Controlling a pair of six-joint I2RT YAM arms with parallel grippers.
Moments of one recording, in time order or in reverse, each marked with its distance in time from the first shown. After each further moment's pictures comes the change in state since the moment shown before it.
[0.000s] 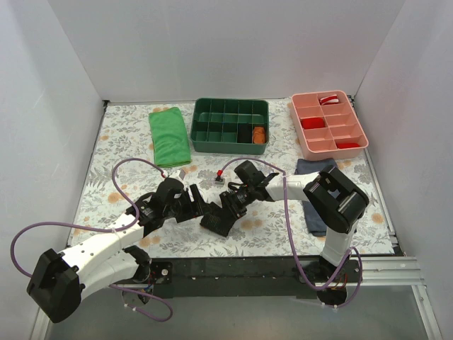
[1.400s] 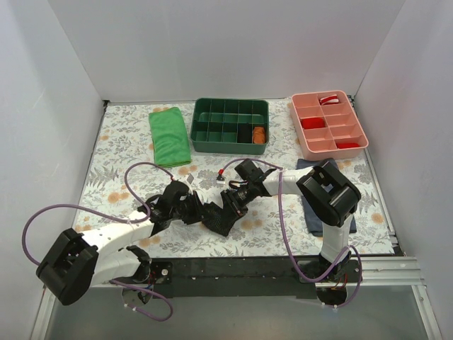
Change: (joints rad) left arm -0.002 0.156 -0.101 0.262 0.121 0.002; right arm -0.038 0.087 0.066 -0.092 -0.078 0.029
